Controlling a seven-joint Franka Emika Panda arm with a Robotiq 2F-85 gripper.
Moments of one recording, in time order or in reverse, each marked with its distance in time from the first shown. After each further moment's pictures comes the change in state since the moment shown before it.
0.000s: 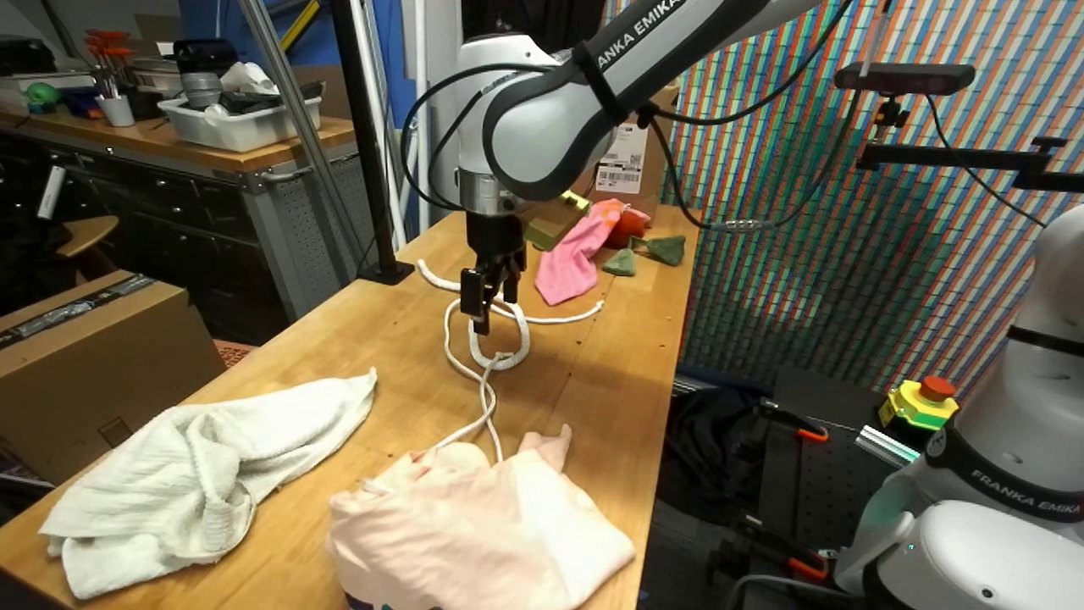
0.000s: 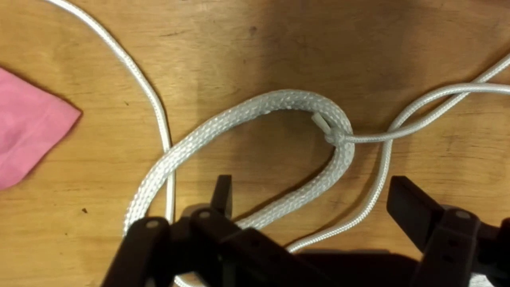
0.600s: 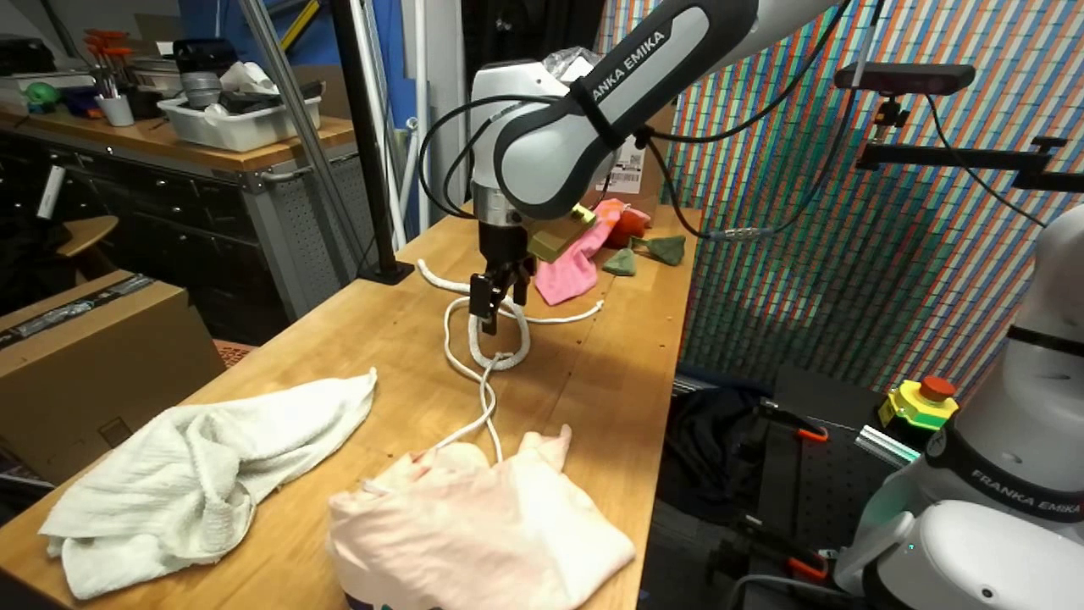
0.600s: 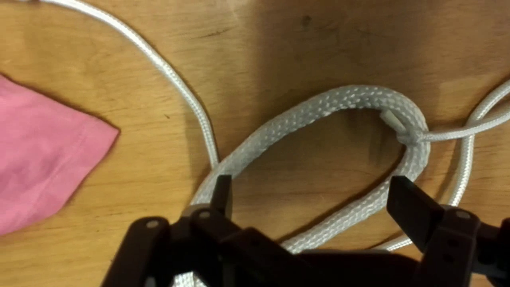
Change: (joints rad) arm -0.002 0.041 -0.053 -0.016 -0.008 0.074 0.039
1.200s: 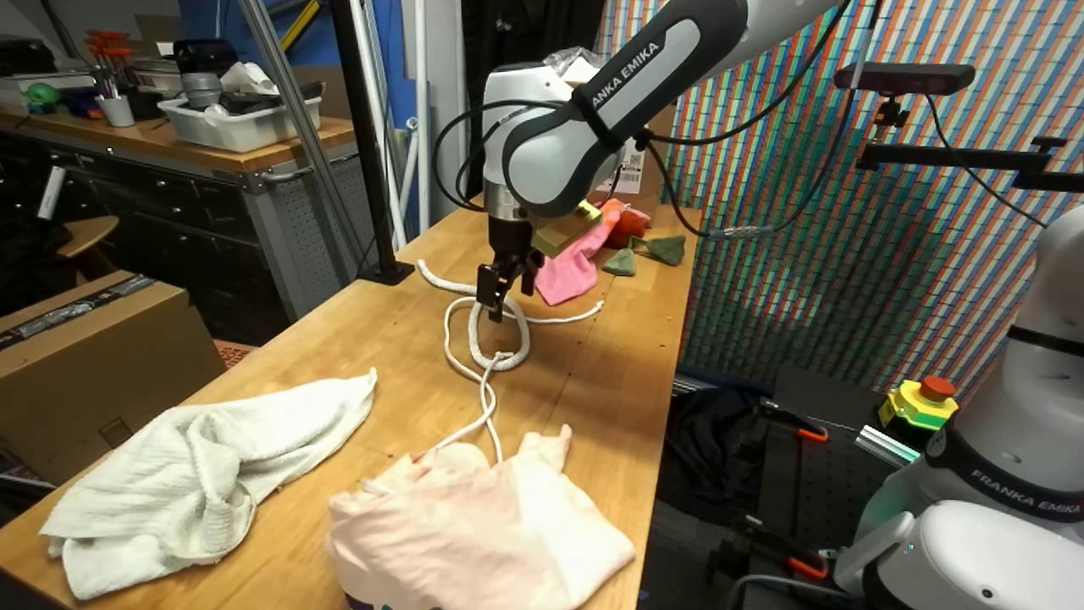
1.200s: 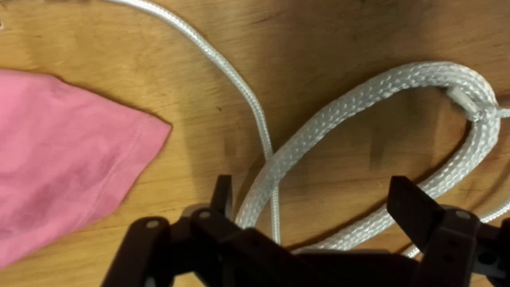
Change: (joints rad) arm -0.011 0.015 -0.042 0.008 -0.013 0.031 0.031
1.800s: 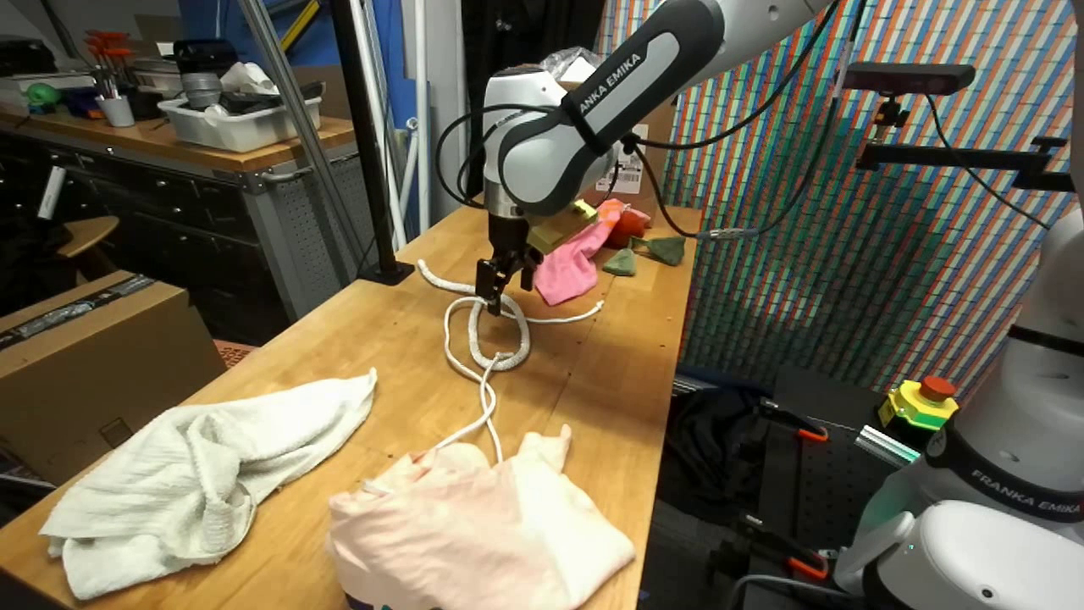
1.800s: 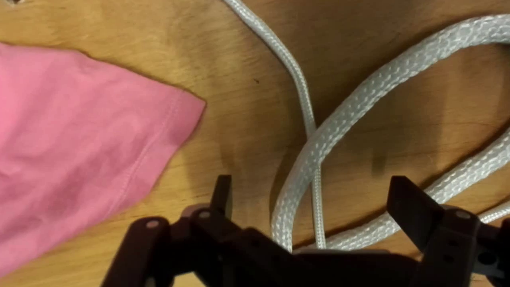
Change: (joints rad) arm -0.033 0.059 -0.006 0.067 0.000 -0.001 0.002
